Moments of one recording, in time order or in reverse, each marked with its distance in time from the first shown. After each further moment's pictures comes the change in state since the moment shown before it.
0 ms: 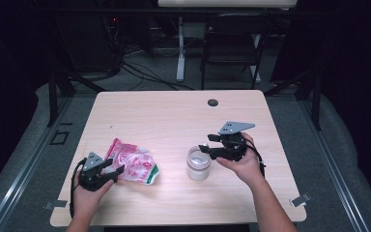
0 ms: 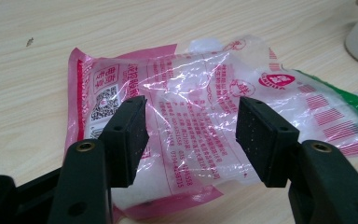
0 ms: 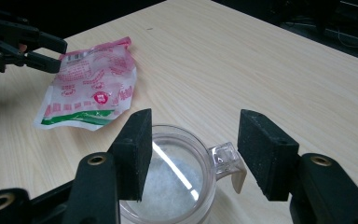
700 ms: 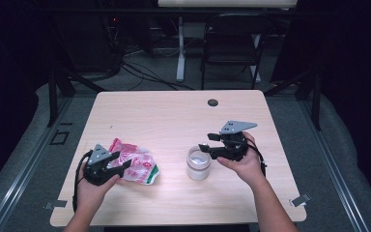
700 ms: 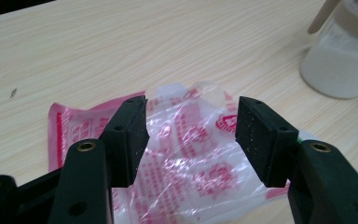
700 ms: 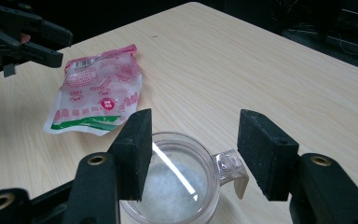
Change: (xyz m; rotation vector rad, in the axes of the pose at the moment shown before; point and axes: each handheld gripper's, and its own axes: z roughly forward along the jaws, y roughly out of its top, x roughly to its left) left arm -0.019 0.032 -0.010 -0.025 -0.040 0.066; right arm 0.004 0.005 -0.007 -0.027 0.012 -0.007
